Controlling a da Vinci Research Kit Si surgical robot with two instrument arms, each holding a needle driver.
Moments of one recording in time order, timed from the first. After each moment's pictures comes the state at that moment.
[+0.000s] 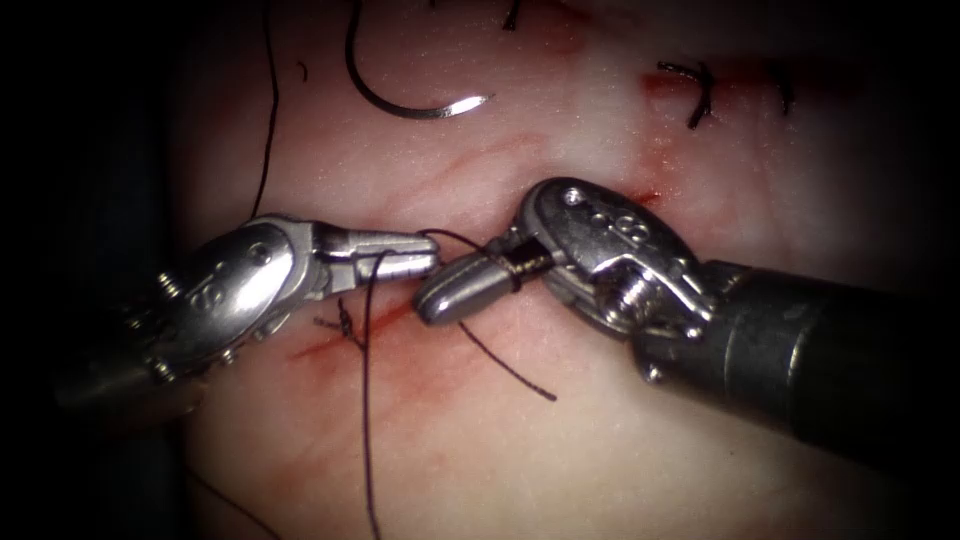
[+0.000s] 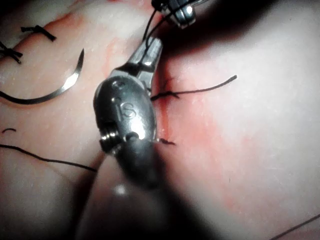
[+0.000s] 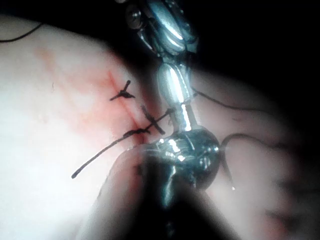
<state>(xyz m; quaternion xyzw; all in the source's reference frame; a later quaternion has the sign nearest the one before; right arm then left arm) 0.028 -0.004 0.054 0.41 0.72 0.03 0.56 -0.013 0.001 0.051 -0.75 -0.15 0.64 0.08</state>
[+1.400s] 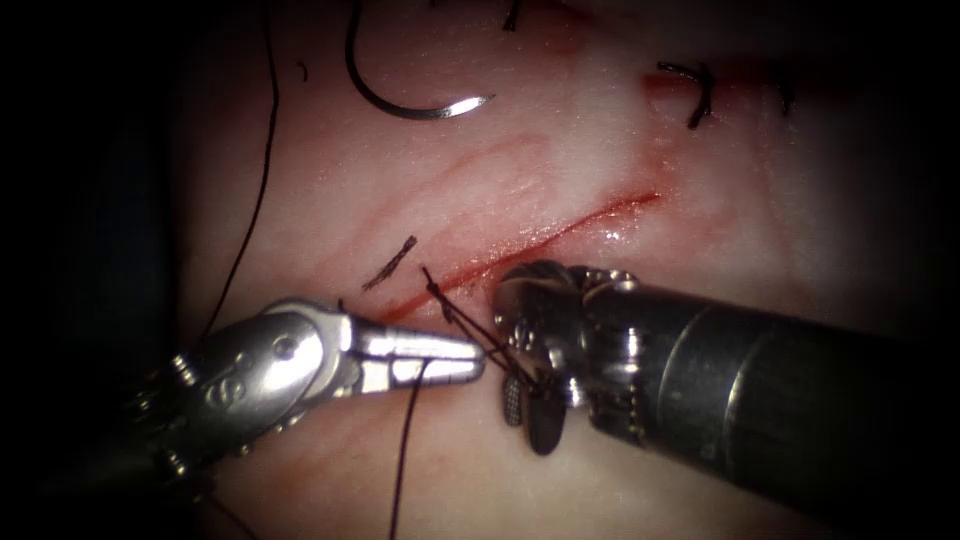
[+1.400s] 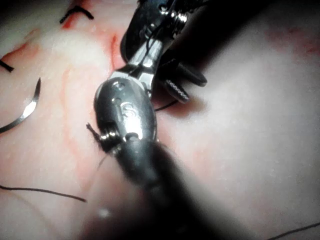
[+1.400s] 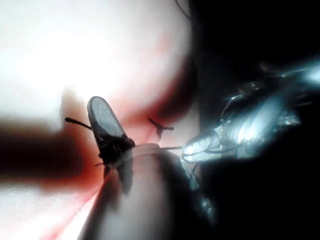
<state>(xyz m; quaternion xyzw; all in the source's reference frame) 0.030 -0.008 0.056 0.47 0.09 -0.18 0.86 -0.017 -0.004 0.047 -0.73 -0.16 0.66 0.08</state>
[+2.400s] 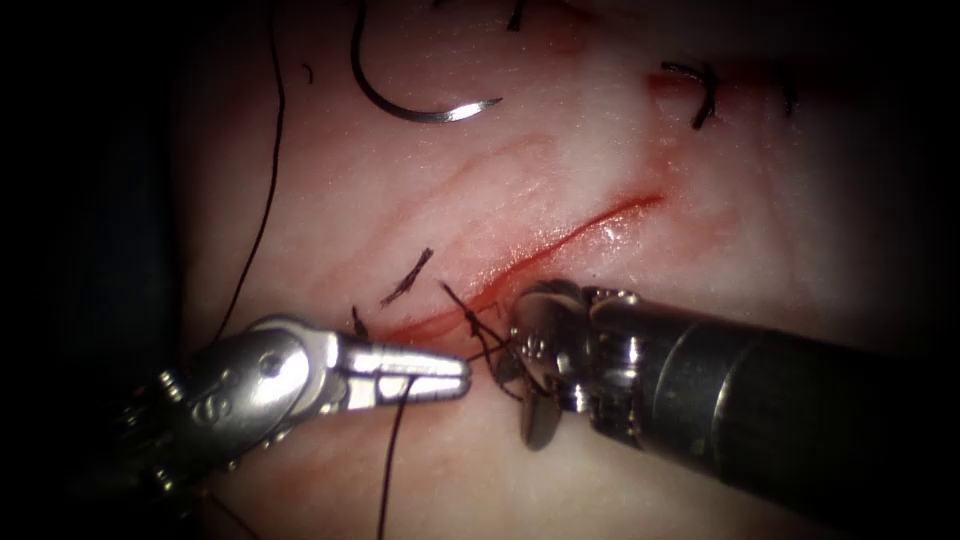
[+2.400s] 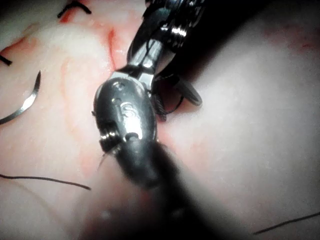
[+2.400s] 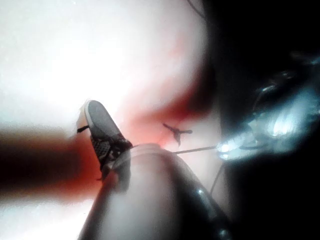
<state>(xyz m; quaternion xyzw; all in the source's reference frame) 0.027 -0.011 0.060 0.39 0.10 -0.15 0.90 -0.016 -0.005 0.046 -0.73 -0.17 0.66 0.07</state>
